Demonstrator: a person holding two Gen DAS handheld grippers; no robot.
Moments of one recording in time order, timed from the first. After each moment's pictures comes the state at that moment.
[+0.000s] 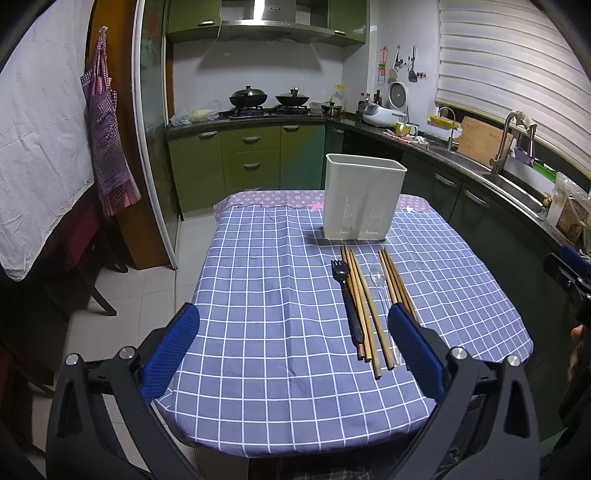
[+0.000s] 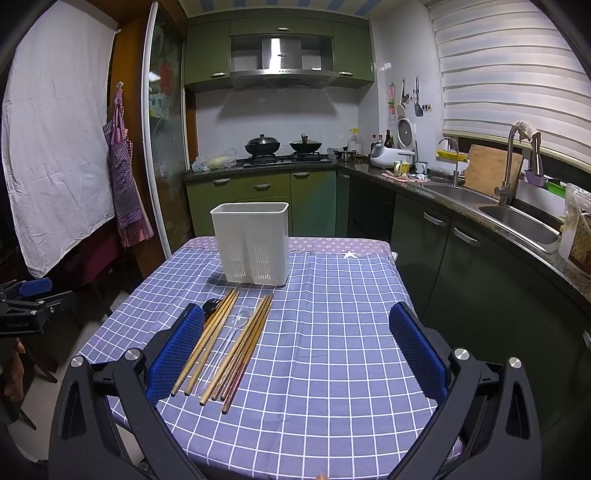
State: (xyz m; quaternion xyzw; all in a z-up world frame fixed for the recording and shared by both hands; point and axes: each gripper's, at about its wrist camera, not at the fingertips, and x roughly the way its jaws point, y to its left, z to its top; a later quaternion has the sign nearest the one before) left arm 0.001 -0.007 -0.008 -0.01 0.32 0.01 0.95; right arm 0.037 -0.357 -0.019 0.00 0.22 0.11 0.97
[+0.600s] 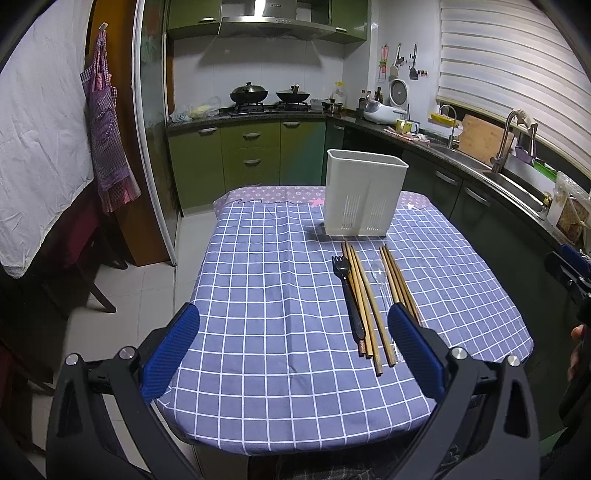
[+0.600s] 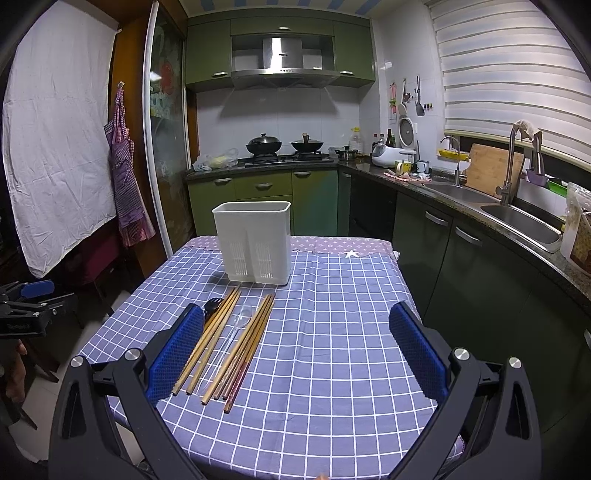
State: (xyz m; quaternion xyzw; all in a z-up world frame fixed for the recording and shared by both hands) left arm 0.003 -0.004 -0.012 -0.02 0.33 0.01 0.94; right arm 0.037 -0.361 -0.019 0.00 0.22 0.11 0.97
